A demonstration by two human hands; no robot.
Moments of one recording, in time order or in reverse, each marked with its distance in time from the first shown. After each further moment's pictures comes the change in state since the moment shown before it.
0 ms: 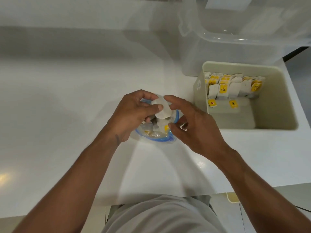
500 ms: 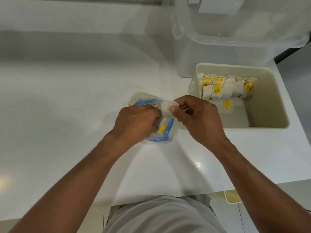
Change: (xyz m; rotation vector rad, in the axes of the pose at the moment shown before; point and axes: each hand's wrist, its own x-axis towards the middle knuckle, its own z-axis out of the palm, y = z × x) left_hand 0.001 -0.015 0.020 1.314 -0.027 0.407; right_hand 0.009 0.000 -0.016 0.169 0.129 0.246
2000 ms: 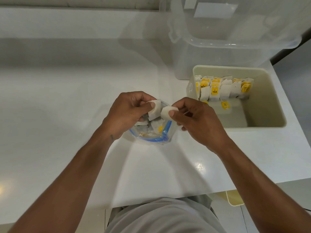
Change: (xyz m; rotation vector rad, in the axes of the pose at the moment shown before) left_hand -0.002 -0.016 -0.027 -1.165 0.058 -0.243; right_hand -0.006 -0.016 -0.014 0.198 -0.179 0.162
